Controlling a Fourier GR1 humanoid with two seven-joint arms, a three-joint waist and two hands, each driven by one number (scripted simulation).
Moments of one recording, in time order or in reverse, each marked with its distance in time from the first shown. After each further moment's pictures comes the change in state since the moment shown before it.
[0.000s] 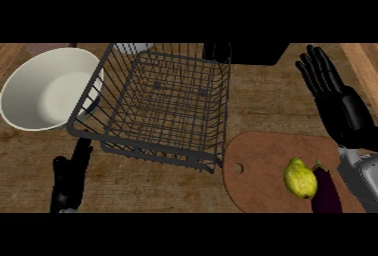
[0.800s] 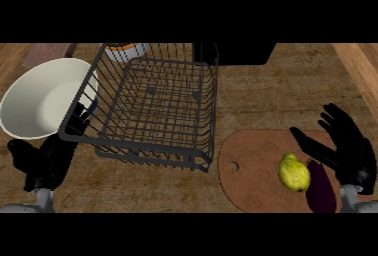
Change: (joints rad) left arm -0.106 0.091 0.093 -0.086 0.161 -0.243 -0.010; right arm 0.297 0.070 -0.040 -0.021 0.075 -0.573 0.382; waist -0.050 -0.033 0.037
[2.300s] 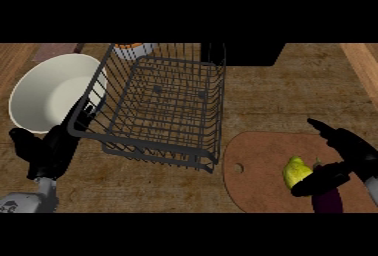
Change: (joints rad) left arm -0.064 -0.035 0.049 0.054 -0.006 -0.100 0.011; right arm -0.229 -0.410 0.298 -0.234 0.132 0.557 0.920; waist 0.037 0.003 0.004
